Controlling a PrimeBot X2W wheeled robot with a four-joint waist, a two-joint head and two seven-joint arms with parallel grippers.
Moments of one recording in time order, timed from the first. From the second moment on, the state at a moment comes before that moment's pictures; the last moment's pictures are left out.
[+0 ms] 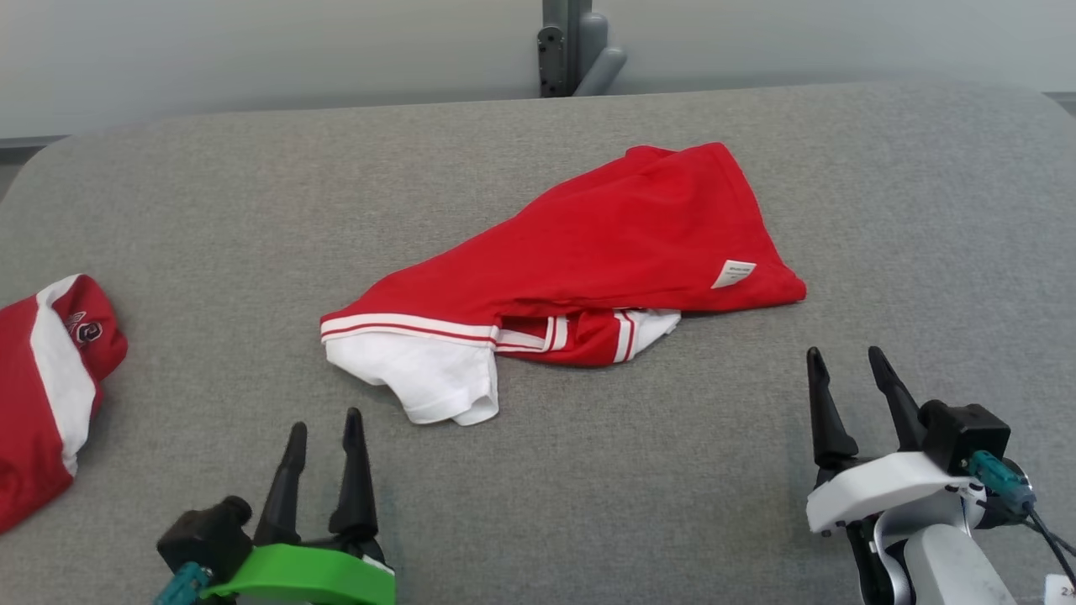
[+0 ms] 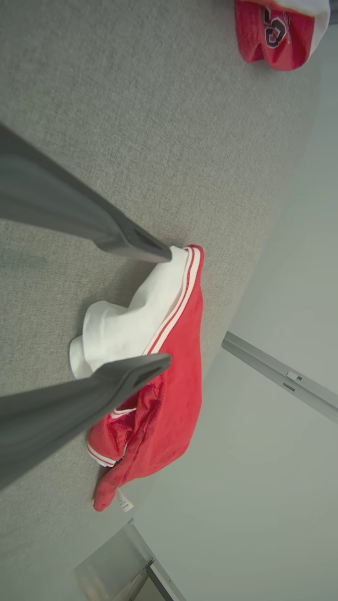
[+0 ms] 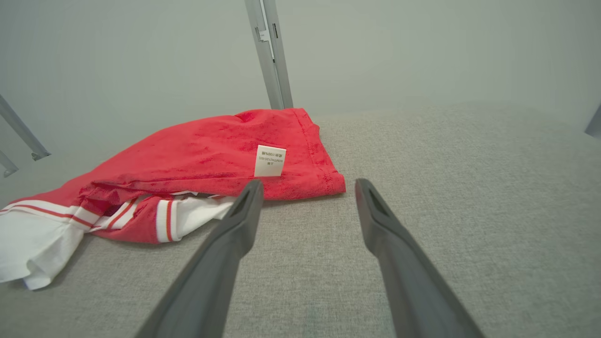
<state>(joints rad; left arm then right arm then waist) -0.01 0.14 -0.26 0.15 -0.69 0.05 -0.26 -0.10 -0.05 0.02 0.26 0.18 0.13 -0.26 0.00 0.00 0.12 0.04</state>
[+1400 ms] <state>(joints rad) 0.05 0.05 -0.27 0.11 -0.33 -0.03 -0.26 -0.63 -0.41 0.27 1.00 0.54 0.13 -0.24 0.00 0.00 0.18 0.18</state>
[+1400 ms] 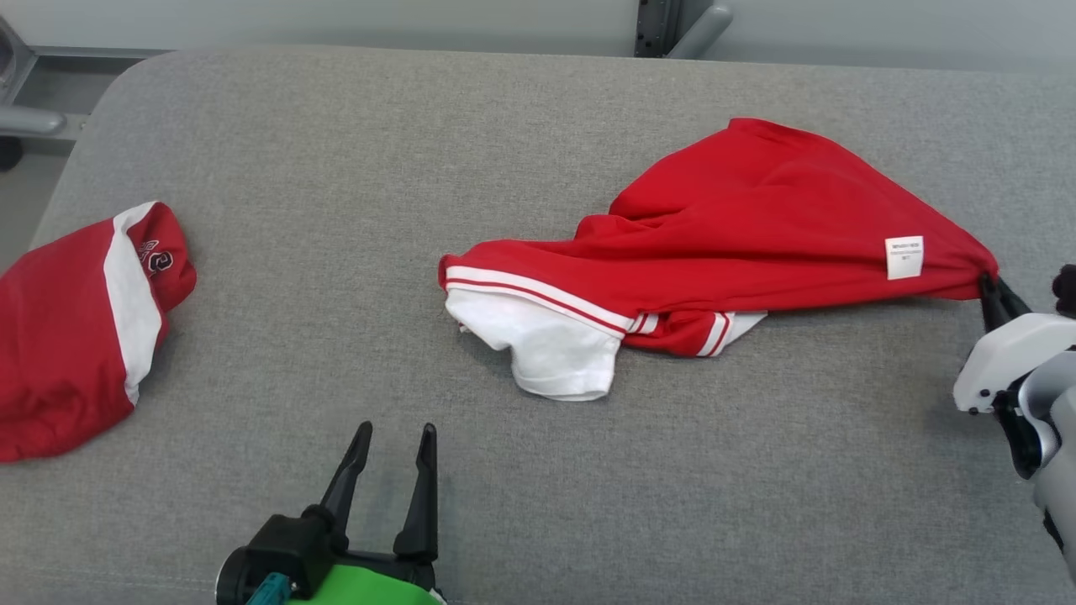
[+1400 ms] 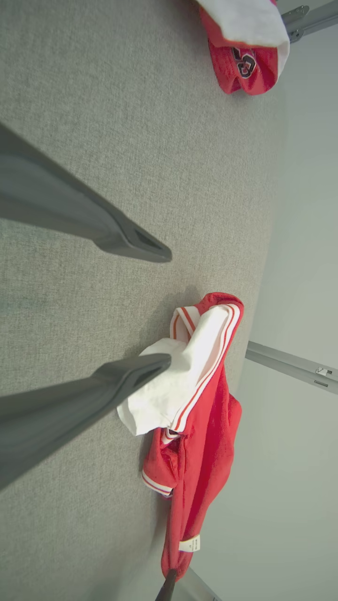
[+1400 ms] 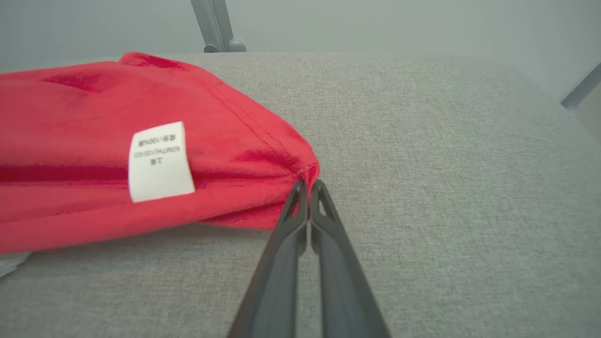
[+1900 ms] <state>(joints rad) -0.24 0.08 -0.46 0.49 -0.12 -0.12 -0.26 -0.61 -0.44 0.23 1.03 0.52 0.13 -0.26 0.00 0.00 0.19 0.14</state>
